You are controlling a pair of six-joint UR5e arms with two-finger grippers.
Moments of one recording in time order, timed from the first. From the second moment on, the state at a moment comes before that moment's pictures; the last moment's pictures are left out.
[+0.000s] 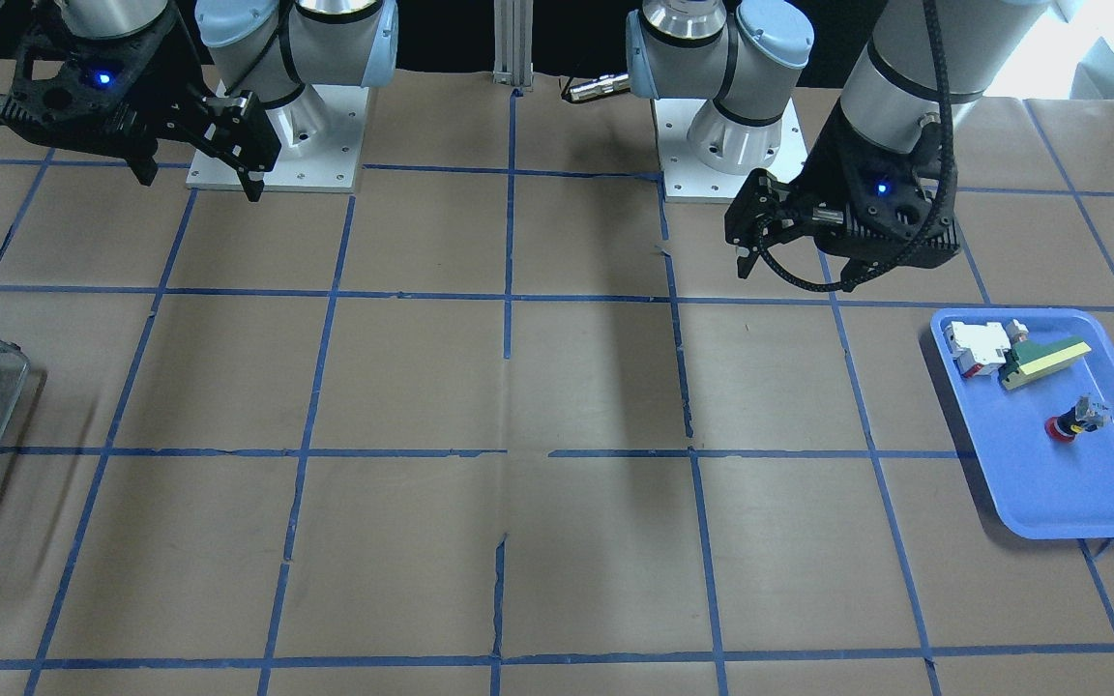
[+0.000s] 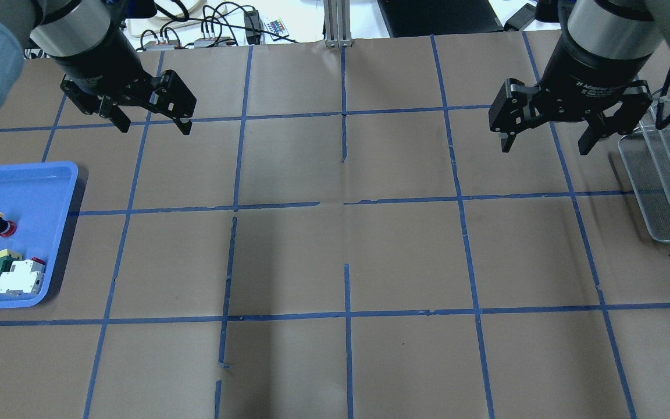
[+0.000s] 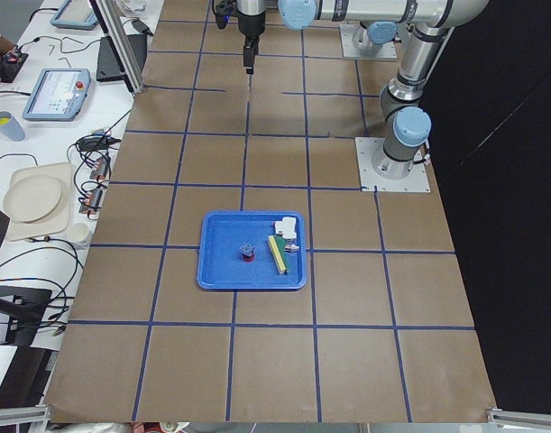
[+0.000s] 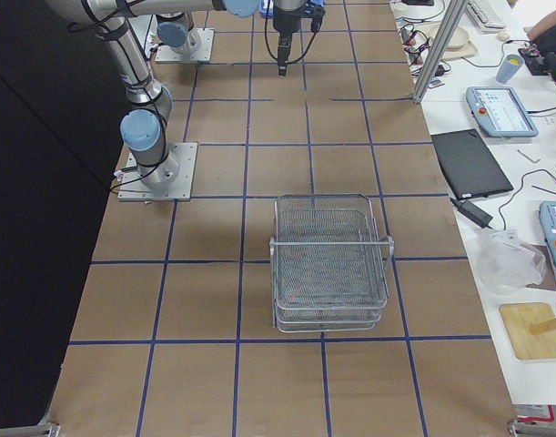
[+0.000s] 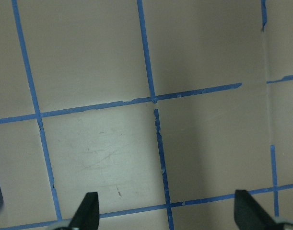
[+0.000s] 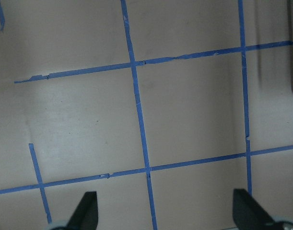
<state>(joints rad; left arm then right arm) -1.54 -1.63 -1.50 -1.58 1.55 0.15 1.56 -1.66 1.57 -1.46 -1.62 0.12</state>
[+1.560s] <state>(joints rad) -1.43 -1.64 -1.46 -1.63 1.59 0.13 1.56 -1.66 1.61 -1.47 -1.56 0.12</state>
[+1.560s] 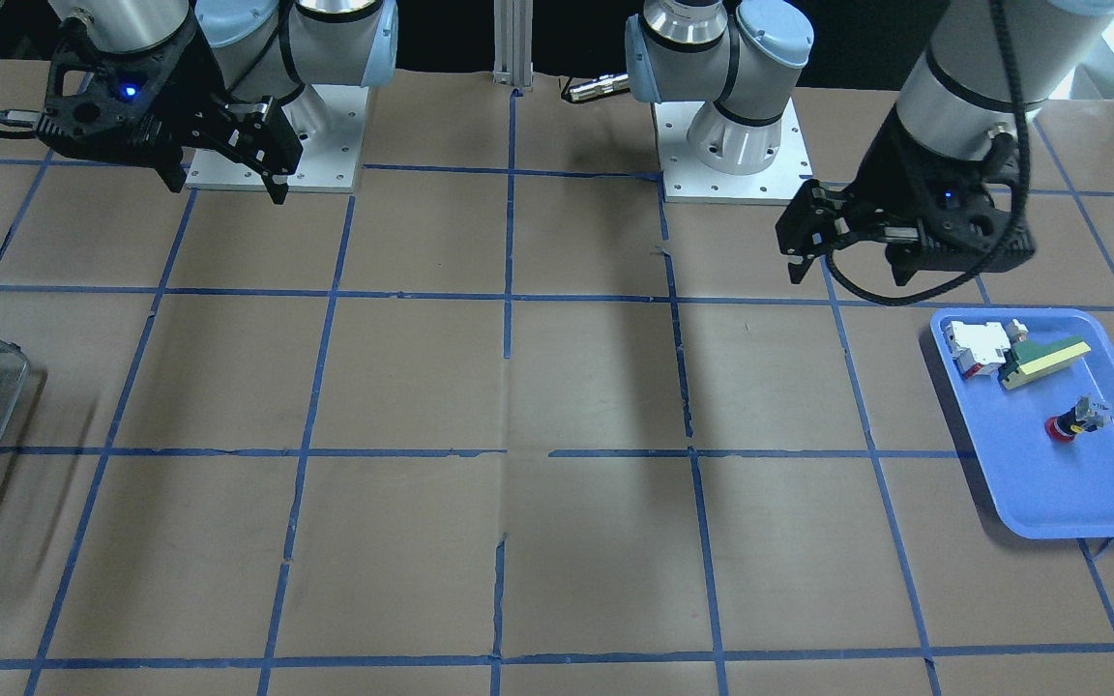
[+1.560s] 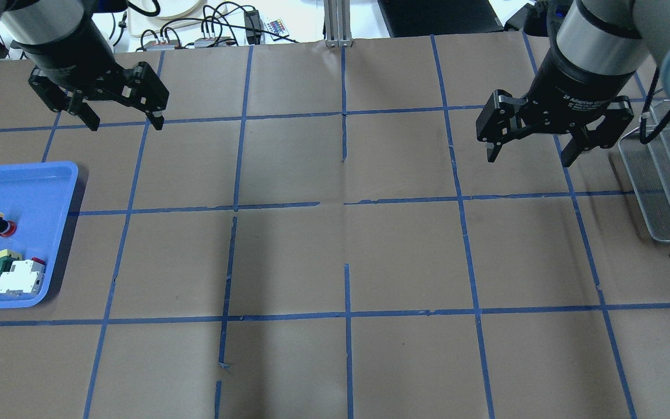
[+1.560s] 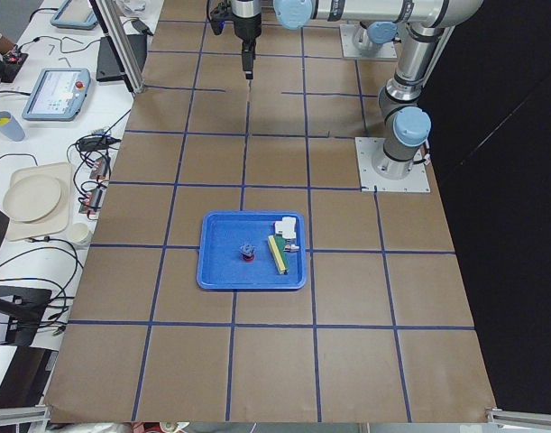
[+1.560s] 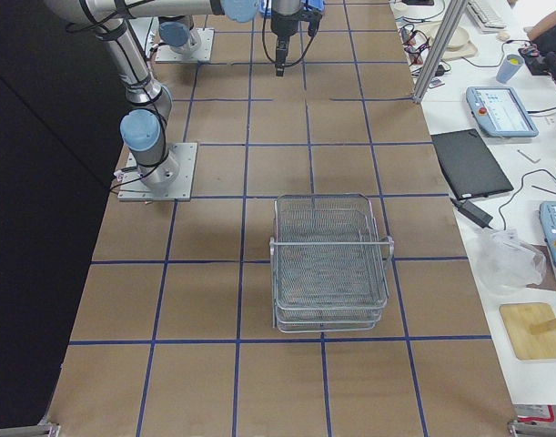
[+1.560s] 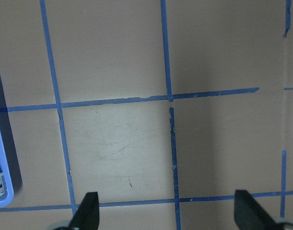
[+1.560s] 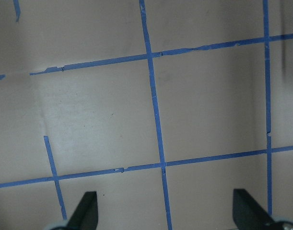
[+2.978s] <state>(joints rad) -0.78 -2.06 -1.47 -1.14 1.53 1.24 1.56 -1.66 1.62 -1.48 -1.57 0.12</state>
